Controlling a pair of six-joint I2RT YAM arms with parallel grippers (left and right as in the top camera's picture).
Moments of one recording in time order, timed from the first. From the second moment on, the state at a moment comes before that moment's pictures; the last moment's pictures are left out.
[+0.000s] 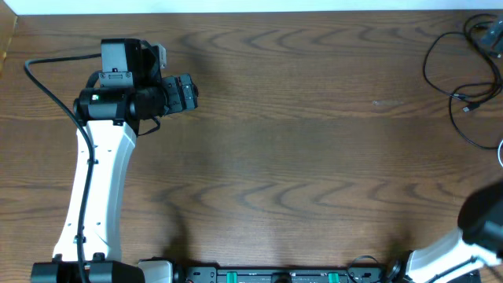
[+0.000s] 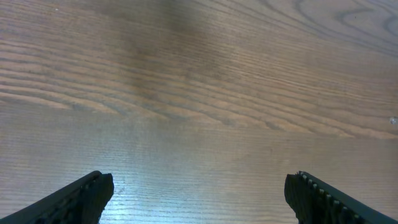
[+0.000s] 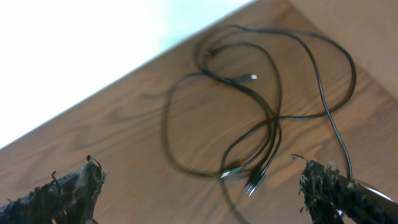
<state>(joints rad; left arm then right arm) 0.01 1.48 1.40 -0.92 0.23 -0.20 -0.45 1.80 1.85 -0.77 -0.07 0.19</state>
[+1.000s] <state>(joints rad) 0.01 1.48 1.40 -0.92 0.23 -0.20 0.04 1.27 1.86 -1.55 -0.45 -0.03</state>
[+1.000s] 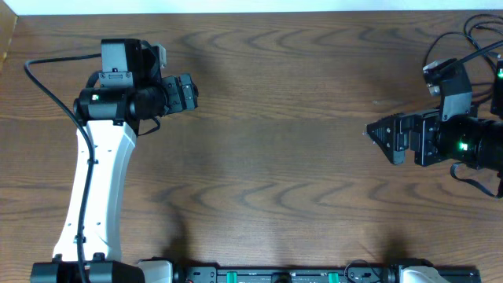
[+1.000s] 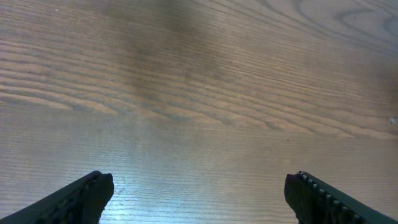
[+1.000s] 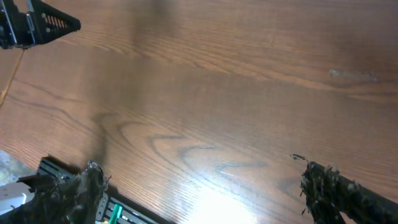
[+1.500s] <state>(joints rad) 0.01 1.48 1.40 -0.92 0.23 -0.20 0.06 1.05 1.28 -1.02 -0.41 -0.07</state>
